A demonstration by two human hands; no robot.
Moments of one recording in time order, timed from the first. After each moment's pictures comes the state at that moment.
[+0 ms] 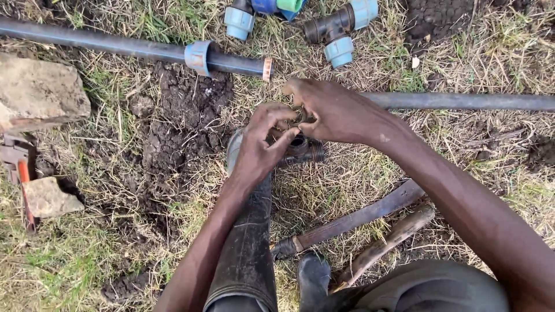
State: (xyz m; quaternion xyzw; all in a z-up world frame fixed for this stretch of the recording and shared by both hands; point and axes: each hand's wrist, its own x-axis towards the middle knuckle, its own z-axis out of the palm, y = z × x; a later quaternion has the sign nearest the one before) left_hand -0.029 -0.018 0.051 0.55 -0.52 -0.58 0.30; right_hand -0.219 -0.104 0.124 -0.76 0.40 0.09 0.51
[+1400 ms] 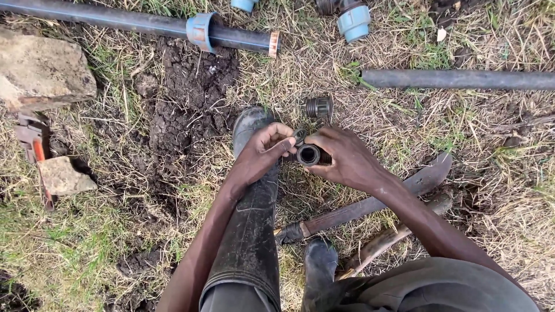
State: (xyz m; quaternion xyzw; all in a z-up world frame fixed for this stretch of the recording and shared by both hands) left_hand -0.005 0.033 0.025 0.49 -0.37 -0.76 0.22; right_hand -0.243 0.025 0.048 -0.72 0.44 0.02 0.54
